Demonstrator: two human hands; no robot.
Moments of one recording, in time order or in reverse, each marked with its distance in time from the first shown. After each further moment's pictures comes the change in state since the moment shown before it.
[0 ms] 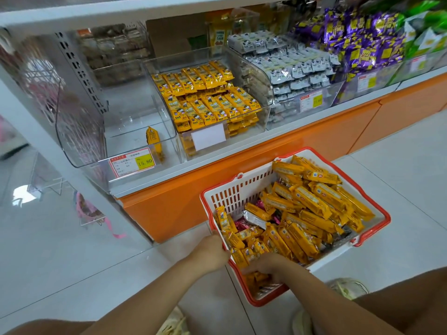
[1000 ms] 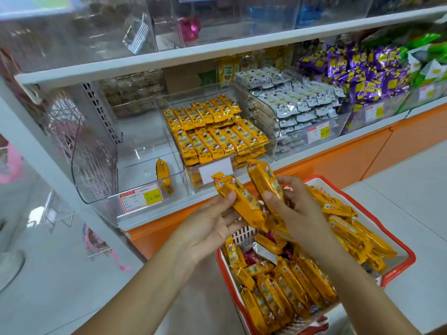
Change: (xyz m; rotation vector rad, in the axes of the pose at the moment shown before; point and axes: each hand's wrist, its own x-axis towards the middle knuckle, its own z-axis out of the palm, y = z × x) left_hand -0.016 0.054 -0.112 -1.711 -0.057 0.254; right_hand -0.176 -0.096 -0.064 0.340 0.498 -1.181
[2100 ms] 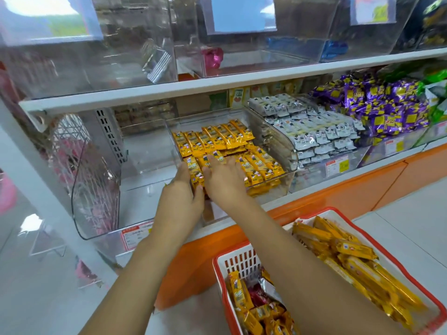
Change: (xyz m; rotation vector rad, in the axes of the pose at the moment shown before) left_hand 0.038 0.094 -0.024 1.503 0.619 0.714; right_hand 0.168 -0.029 0.135 -0.914 -0.033 -0.085
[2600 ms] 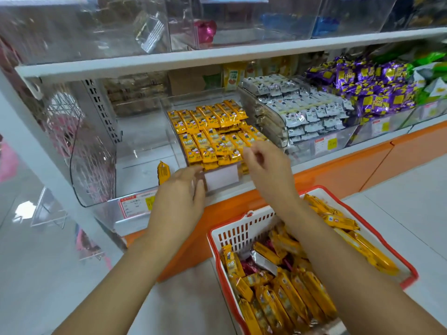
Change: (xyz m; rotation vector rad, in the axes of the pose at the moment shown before) left_hand -0.056 0.003 -0.005 0.071 0.048 0.228; right_hand -0.073 0.067 -0.052 0.341 0.319 -0.195
